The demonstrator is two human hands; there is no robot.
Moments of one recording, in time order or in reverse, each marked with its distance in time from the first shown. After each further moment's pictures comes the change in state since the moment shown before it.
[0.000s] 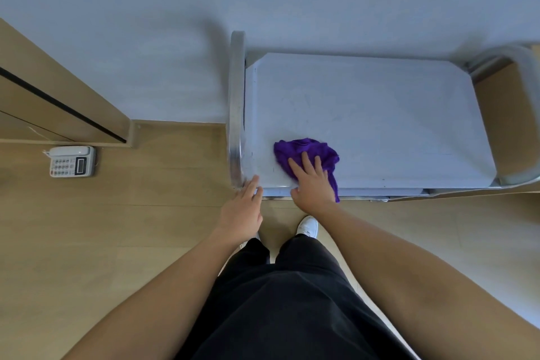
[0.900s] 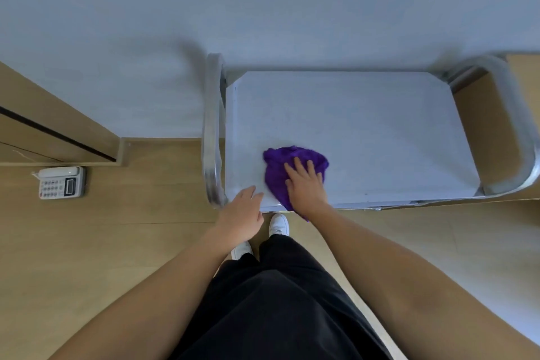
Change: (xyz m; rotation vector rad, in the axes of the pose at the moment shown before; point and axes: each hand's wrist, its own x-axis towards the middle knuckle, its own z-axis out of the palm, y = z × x) left_hand 0.049 0.039 -0.036 -0.034 -0.066 -0.041; right_hand 0.034 0.037 -0.022 0.062 0.024 0.033
